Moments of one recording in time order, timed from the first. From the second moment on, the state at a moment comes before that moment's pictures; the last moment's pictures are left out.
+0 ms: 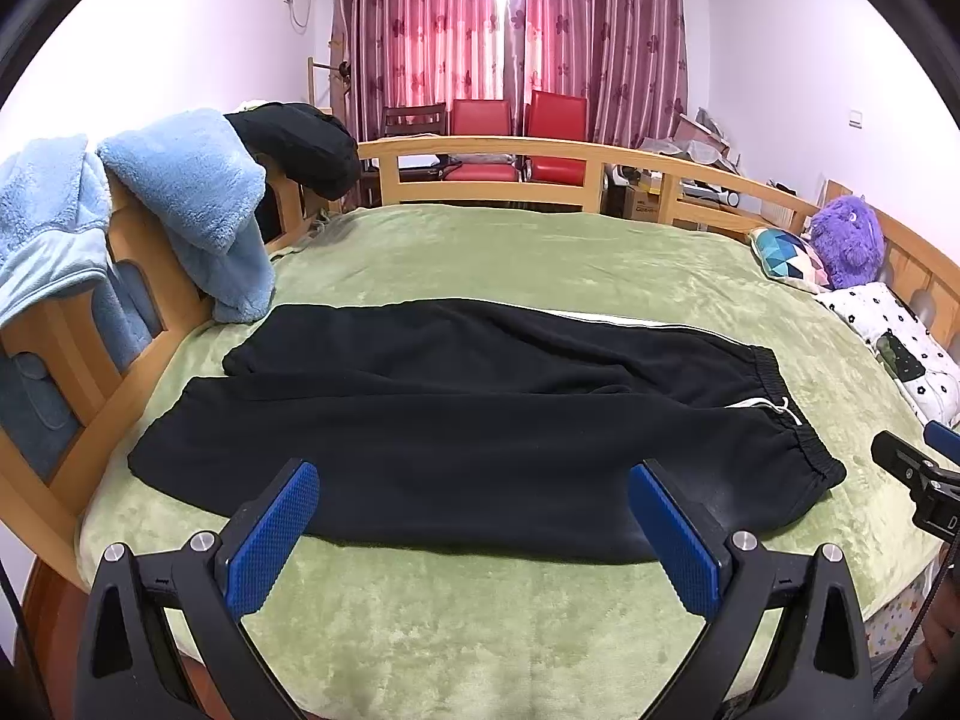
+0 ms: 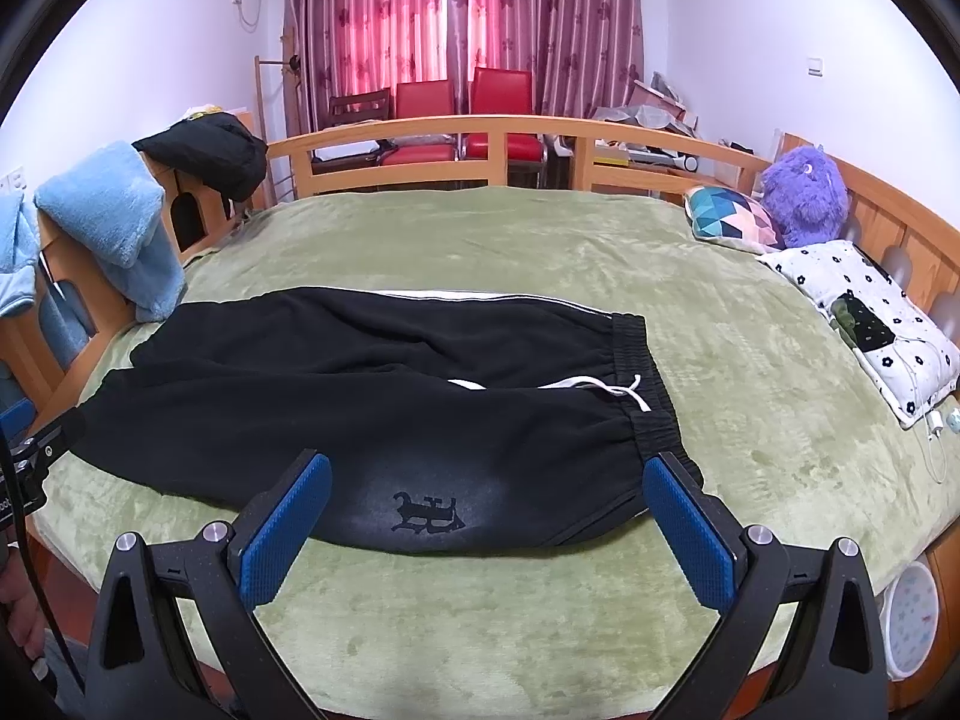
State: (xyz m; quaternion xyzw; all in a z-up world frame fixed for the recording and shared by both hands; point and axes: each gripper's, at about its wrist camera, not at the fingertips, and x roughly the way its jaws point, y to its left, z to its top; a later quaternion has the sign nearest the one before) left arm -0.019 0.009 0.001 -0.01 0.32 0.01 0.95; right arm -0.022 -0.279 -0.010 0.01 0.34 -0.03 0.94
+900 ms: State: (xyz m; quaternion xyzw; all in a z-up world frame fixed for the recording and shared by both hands) left arm -0.018 0.010 -0.003 -0.01 0.33 0.02 0.94; right arm -0.023 -0.285 -0.015 0.02 0.34 -0.03 0.94
